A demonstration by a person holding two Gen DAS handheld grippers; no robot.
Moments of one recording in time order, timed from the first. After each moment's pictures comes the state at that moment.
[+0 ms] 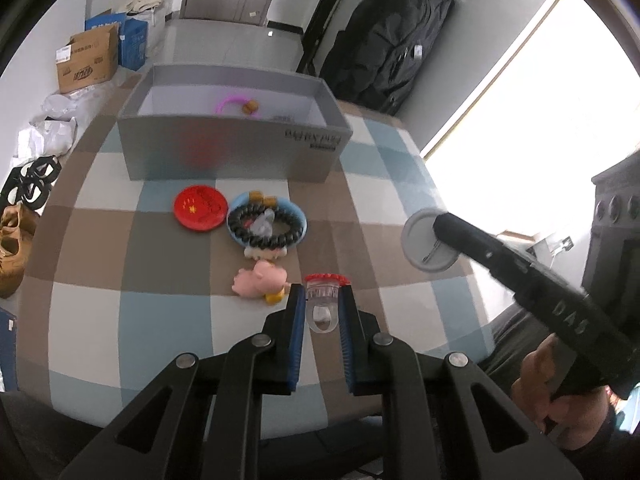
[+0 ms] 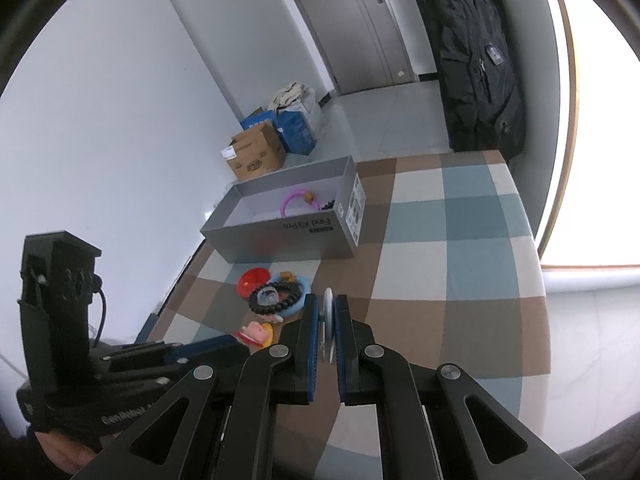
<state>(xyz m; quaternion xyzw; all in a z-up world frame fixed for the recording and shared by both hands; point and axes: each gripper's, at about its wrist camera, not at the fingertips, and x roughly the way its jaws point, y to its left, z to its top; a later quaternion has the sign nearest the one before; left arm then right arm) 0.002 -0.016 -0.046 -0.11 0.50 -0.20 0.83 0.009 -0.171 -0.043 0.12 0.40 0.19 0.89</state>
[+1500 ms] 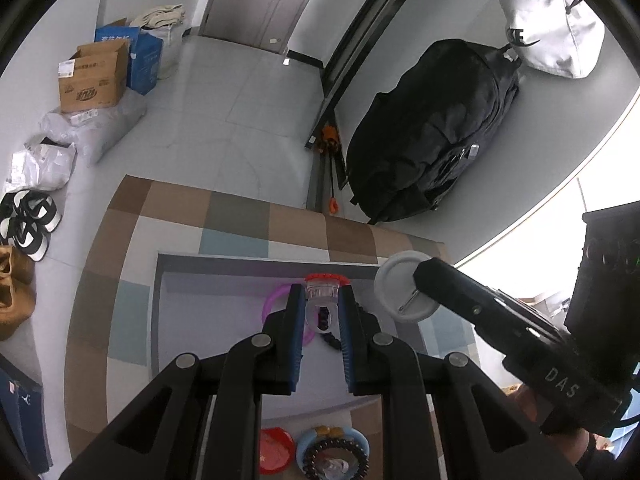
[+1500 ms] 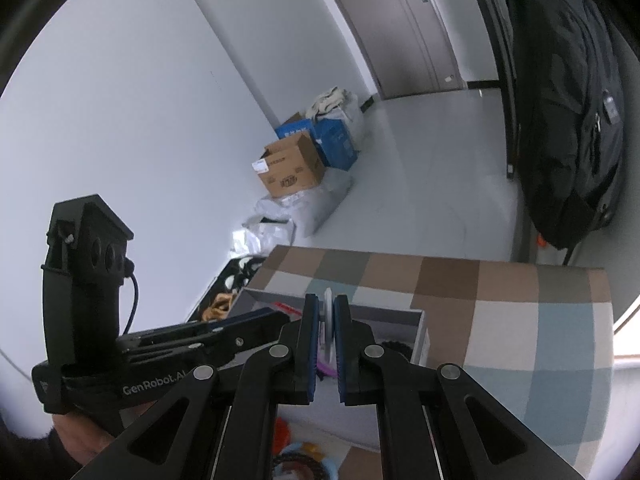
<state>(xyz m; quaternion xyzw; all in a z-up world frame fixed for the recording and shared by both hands) 0.151 0.025 -0.028 -0.16 0.46 -0.18 0.85 0.178 -0.116 -0.029 0.12 0.40 0.27 0.87</state>
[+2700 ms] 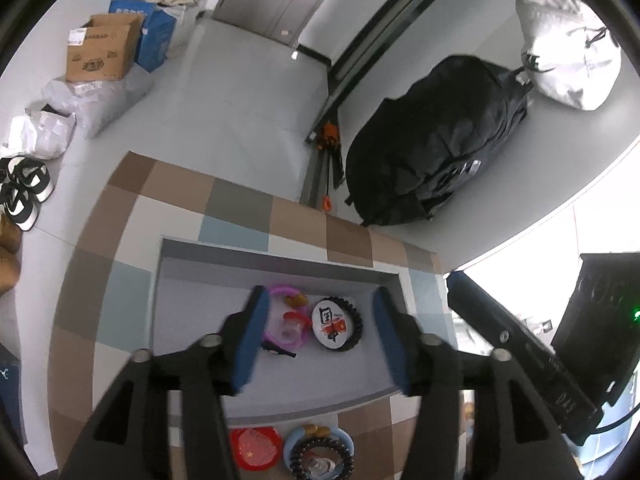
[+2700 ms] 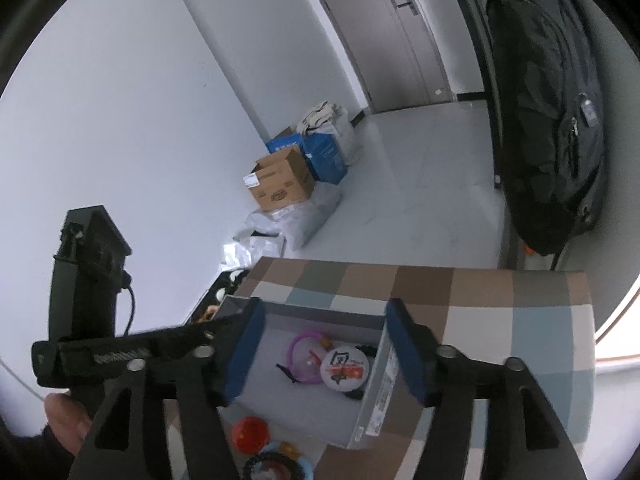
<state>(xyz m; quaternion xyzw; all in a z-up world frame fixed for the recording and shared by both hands) 0.154 0.038 -0.032 -0.22 0.47 -0.18 0.84 0.168 -0.137 -0.026 0.12 0.37 0.25 0.89</state>
